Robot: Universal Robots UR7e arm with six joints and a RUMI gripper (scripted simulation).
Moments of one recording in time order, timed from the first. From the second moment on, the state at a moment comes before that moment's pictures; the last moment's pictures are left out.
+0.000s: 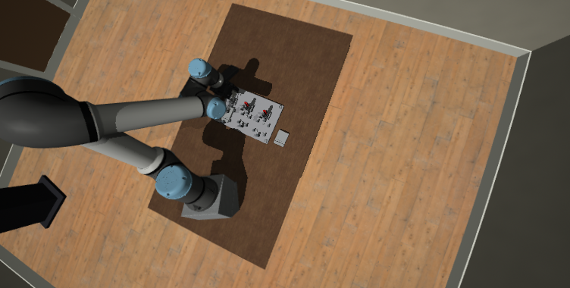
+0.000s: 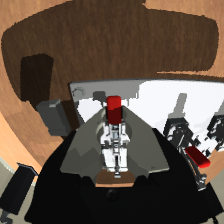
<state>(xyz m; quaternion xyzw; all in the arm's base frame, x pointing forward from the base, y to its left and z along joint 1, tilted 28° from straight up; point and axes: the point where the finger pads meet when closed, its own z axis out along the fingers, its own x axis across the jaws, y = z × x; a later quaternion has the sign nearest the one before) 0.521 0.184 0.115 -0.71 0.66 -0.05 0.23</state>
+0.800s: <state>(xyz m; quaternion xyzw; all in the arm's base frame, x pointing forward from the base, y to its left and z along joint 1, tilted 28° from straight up) 0.520 0.184 0.117 -0.71 0.66 -0.05 0.23</state>
